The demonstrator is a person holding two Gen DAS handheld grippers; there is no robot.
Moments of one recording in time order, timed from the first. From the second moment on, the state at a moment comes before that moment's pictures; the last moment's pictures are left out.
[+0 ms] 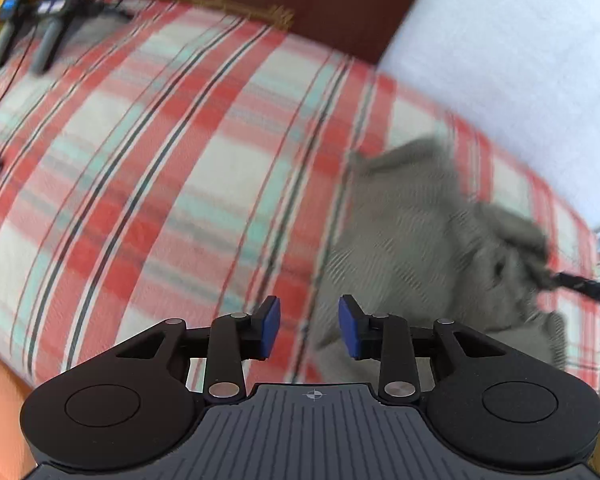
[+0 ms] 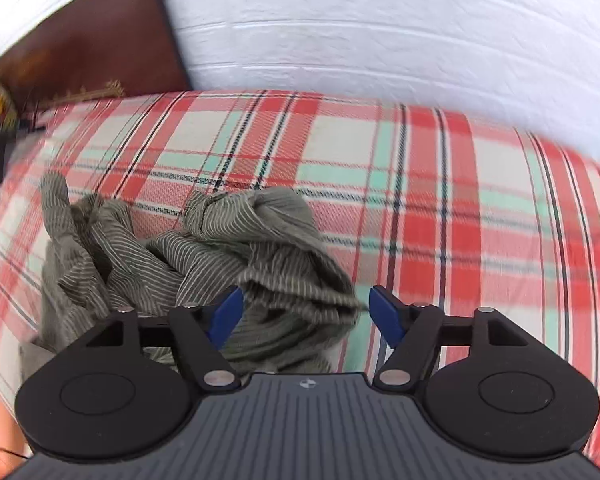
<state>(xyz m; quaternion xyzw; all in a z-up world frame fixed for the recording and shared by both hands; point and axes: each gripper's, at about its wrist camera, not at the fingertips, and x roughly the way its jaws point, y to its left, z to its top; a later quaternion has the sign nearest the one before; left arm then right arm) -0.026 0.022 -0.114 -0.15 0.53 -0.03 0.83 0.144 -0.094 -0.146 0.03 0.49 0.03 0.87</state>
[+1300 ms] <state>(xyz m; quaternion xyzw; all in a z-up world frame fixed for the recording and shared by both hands) -0.037 -0.020 -0.143 -0.16 0.56 0.00 0.82 0.041 -0.240 -0.090 0.17 0.41 -0.06 0.89</state>
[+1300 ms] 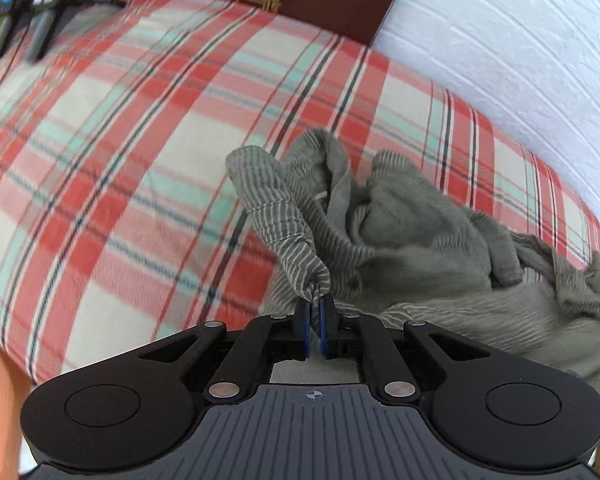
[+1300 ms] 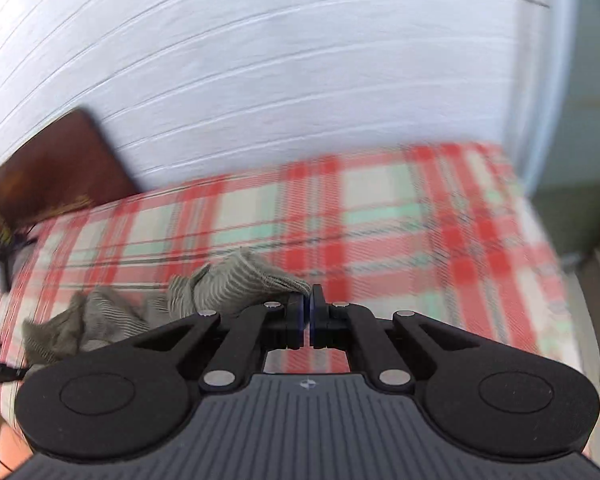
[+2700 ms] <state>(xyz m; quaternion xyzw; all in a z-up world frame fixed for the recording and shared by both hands) -0.055 0.055 -0.177 -0.21 0.54 0.05 0.81 0.100 0.147 -0.132 -0.15 0.46 0.35 0.80</state>
